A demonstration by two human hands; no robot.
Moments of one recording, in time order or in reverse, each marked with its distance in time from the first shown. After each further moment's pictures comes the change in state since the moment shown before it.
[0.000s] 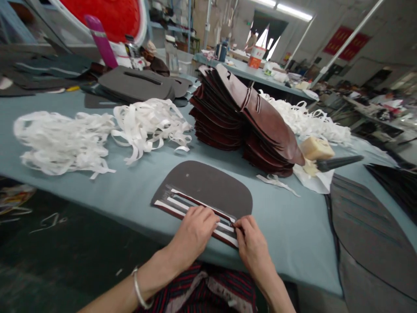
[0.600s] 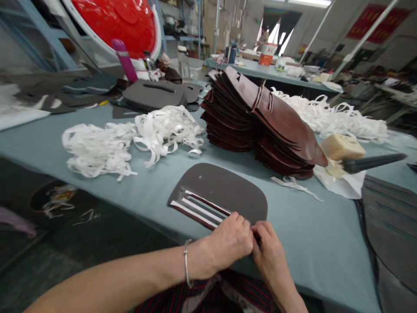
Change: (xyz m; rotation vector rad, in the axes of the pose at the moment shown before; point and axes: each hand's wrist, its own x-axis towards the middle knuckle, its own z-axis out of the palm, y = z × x) left_hand 0.037 0.034 0.013 0.363 -0.207 0.396; right_hand -0.005 0.010 0.010 0.075 0.097 -0.034
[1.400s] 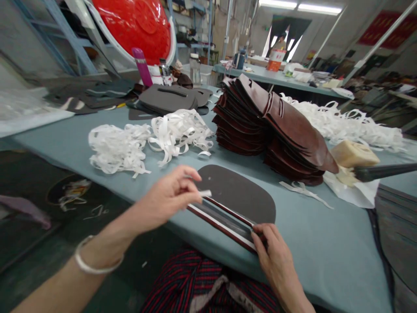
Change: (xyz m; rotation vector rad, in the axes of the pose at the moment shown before) left_hand -0.111 -0.104 -0.098 -1.186 0.346 -0.756; right_hand 0.005 -0.025 -0.007 0.138 -0.063 0.096
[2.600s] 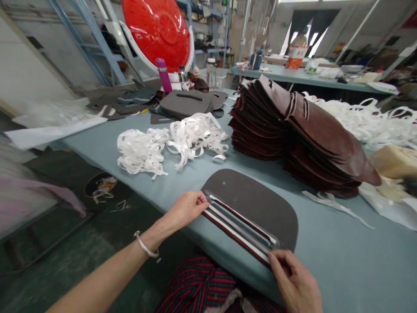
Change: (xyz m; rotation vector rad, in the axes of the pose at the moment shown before) left_hand 0.021 -0.085 0.013 0.561 0.071 -0.264; right_hand -0.016 0.031 0.011 -0.106 -0.087 0.174
